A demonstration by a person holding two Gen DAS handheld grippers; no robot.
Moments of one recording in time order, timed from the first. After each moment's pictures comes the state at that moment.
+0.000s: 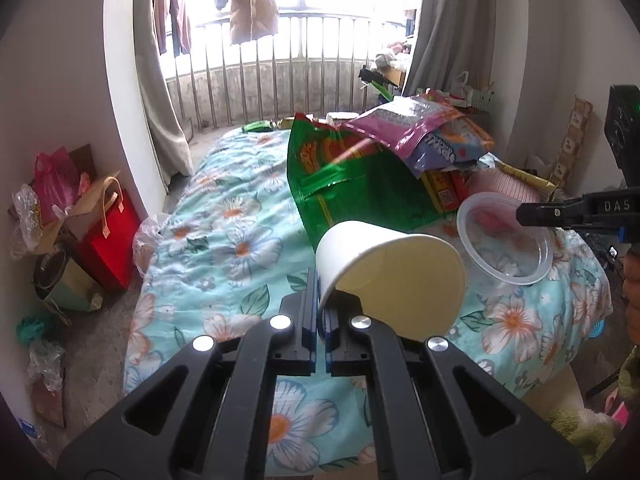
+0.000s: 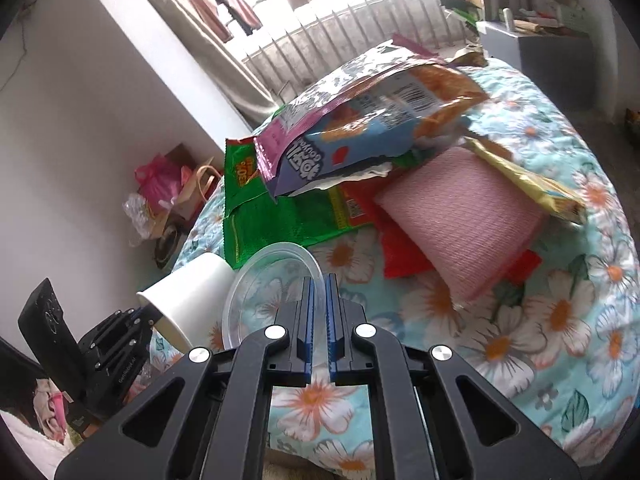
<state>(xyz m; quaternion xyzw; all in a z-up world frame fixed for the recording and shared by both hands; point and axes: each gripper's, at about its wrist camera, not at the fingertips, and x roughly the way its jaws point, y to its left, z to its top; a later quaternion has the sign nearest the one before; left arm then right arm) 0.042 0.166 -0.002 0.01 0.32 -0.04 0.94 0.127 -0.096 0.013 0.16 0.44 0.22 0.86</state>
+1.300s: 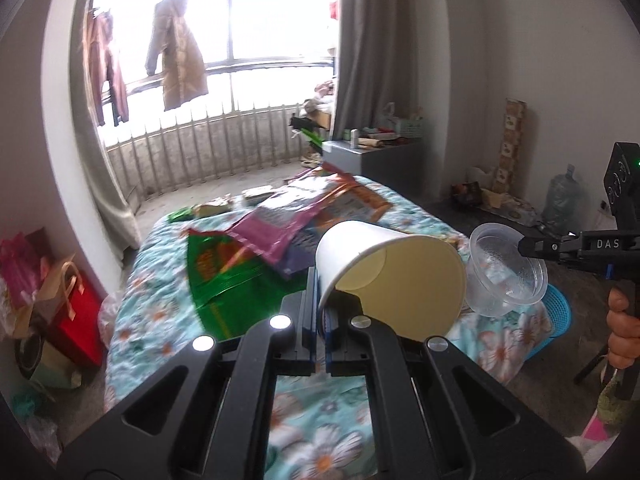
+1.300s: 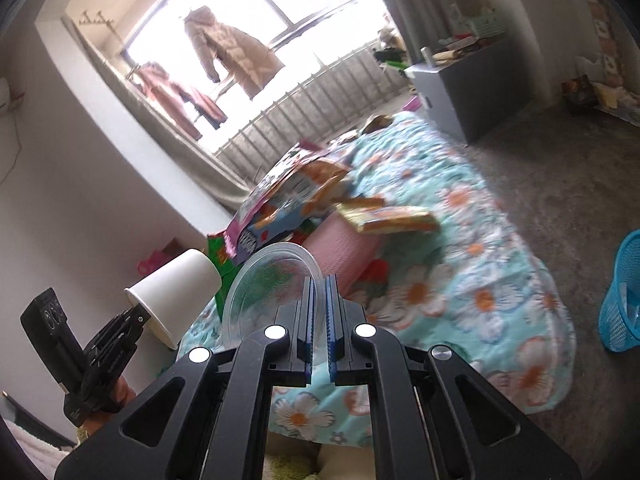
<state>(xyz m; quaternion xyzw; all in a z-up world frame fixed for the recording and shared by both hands) 0.041 0.072 0.067 0.07 0.24 -0.16 0.96 0.048 -0.228 0.041 0.27 0.33 0.14 0.89</state>
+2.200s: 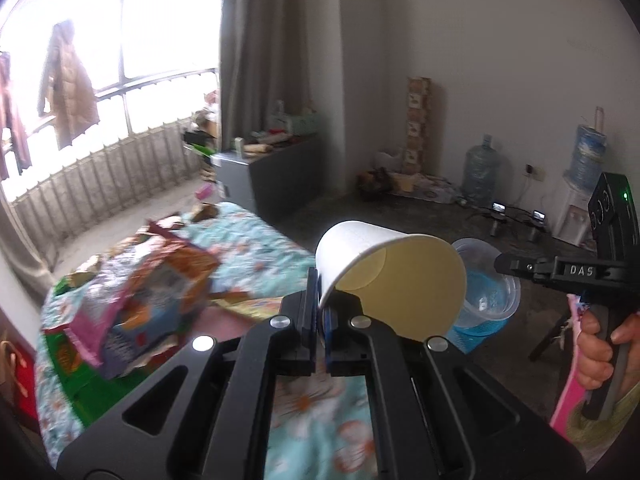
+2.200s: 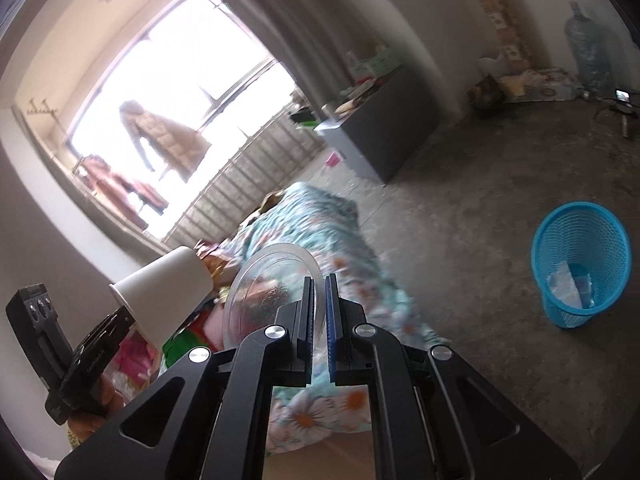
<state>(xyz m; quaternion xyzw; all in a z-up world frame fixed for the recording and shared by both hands) 0.078 -0.113 0.085 0.11 0.25 -0.33 0.90 -0.014 -0.376 0.020 0.36 0.26 -0.01 0.90</state>
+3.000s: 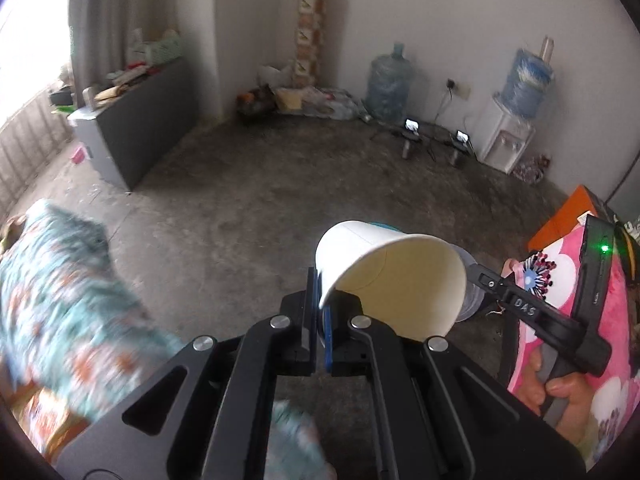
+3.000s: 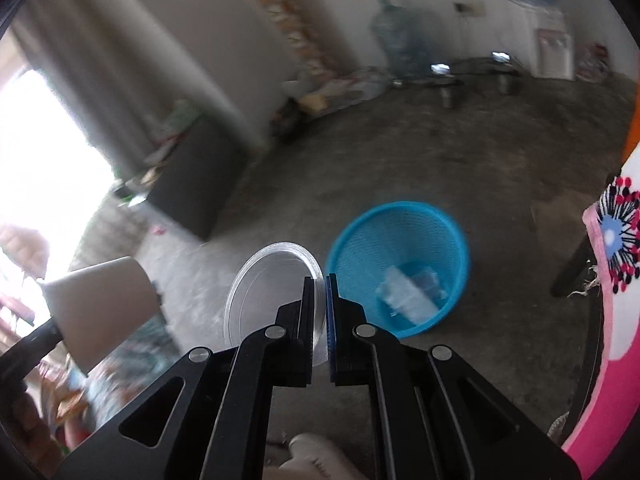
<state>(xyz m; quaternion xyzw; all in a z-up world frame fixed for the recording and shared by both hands) 0.126 -0.402 0.002 0.19 0.39 -0.47 0.77 -0.058 -0.557 -0.088 0.41 0.28 -0.33 0.80</state>
